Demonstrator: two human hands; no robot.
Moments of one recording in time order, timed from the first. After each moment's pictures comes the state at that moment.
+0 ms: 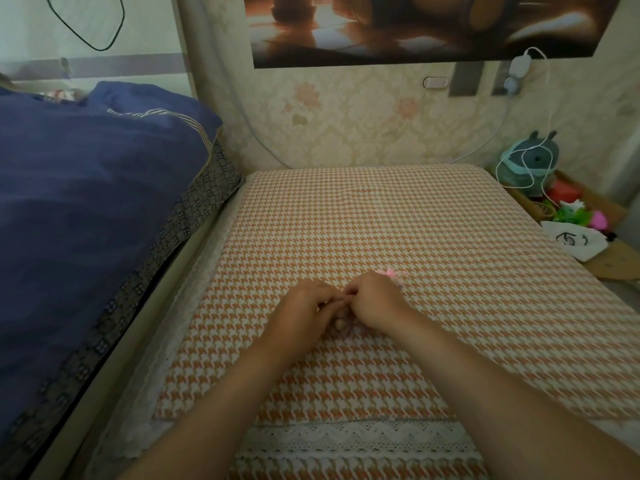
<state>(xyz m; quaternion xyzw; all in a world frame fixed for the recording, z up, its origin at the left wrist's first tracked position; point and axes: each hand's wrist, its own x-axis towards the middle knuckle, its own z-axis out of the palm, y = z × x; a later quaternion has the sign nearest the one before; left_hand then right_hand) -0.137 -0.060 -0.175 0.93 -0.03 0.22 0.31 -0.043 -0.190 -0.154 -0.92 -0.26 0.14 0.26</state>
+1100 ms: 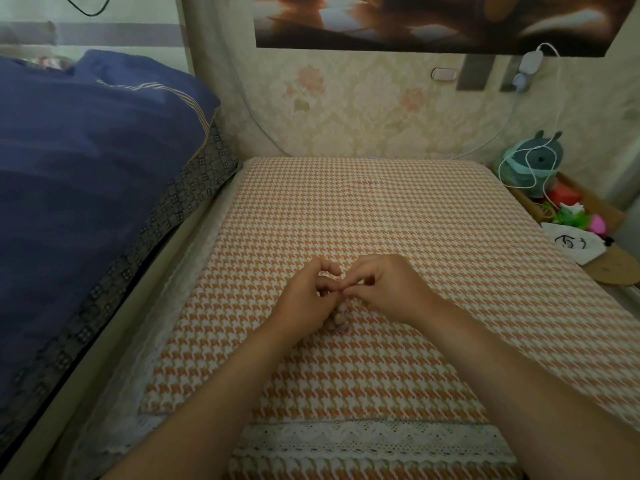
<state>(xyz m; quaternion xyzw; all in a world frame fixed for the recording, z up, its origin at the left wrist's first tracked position) -0.116 -0.061 -0.185 0.82 0.09 0.15 0.54 -0.018 -0.216 -0.156 -0.81 -0.46 0.04 0.35</state>
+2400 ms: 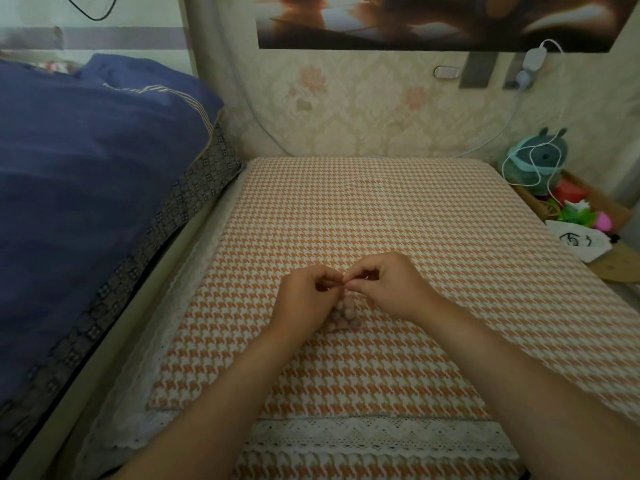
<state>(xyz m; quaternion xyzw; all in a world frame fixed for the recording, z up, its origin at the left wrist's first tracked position) -0.122 -0.064 -0.183 0.84 0.14 0.21 0.49 -0.018 -0.214 -0.160 -0.80 -0.39 0.10 0.45</state>
